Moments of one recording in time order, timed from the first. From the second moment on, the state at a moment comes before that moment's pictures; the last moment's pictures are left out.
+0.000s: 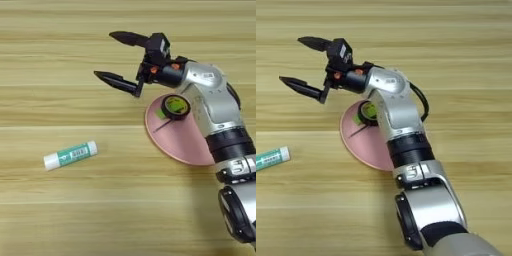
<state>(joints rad) -0.65 -0.21 0.04 0.34 0.28 -0.07 1.07</state>
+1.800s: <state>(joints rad) -0.82 -0.49 -0.18 1.15 0.19 -0.37 1.17</state>
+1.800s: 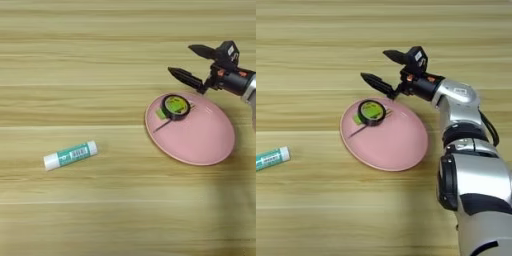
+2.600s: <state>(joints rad) -0.76 -0.51 -0.09 1.15 0.08 -0.38 1.28</state>
